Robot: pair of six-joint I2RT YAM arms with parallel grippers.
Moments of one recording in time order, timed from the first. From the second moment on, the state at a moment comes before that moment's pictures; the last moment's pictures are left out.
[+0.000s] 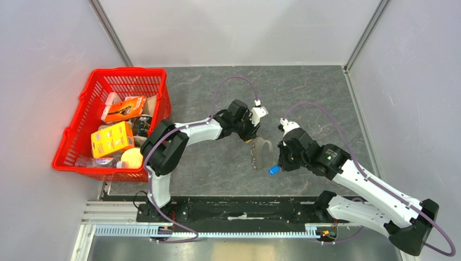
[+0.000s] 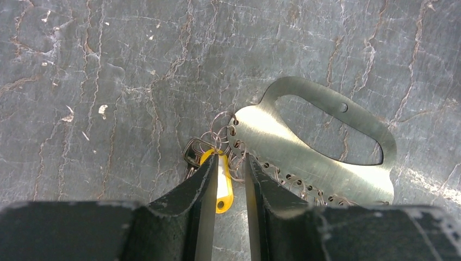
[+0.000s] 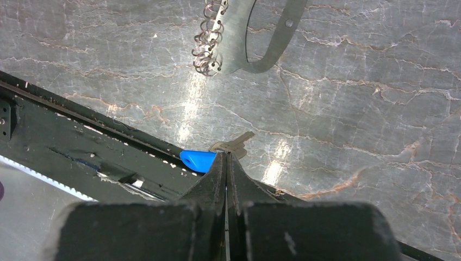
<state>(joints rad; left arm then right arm) -0.74 1.94 1.23 -0.03 0.34 0.21 0.82 0.91 0.86 -0.87 0.11 0.51</state>
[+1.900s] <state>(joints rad) -0.84 1.58 1.19 -0.32 0.65 0.43 0.82 0.90 1.03 -0.95 0.10 0.44</state>
